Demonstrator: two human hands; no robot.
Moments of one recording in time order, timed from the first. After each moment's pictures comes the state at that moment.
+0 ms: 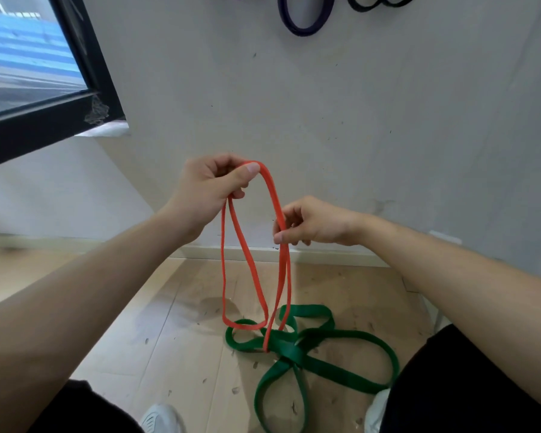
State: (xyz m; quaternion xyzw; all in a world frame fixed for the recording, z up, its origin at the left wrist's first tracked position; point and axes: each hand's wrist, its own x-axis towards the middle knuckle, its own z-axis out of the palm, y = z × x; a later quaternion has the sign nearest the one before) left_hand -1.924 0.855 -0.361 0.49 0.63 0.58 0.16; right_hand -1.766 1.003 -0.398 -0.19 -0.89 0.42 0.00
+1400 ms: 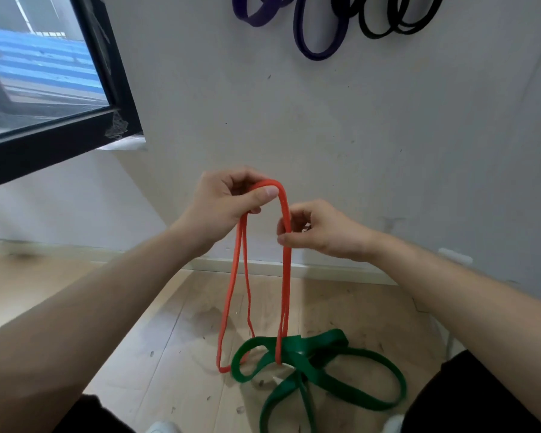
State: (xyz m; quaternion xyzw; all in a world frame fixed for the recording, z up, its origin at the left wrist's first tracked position) left_hand -1.924 0.848 -0.353 0.54 0.60 0.57 0.15; right_hand -1.767 0.982 -0.375 -0.14 -0.89 0.41 0.12
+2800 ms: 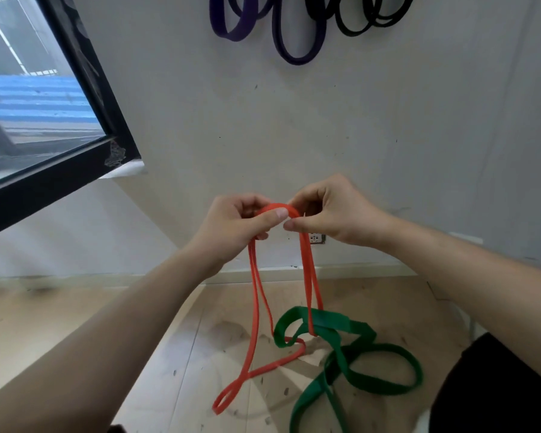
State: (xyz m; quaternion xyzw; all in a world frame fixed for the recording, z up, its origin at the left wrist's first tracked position) left_hand -1.921 0.851 -0.358 0.52 0.63 0.52 0.24; right_hand -1.759 0.980 -0.352 -0.14 -0.88 0.38 0.24
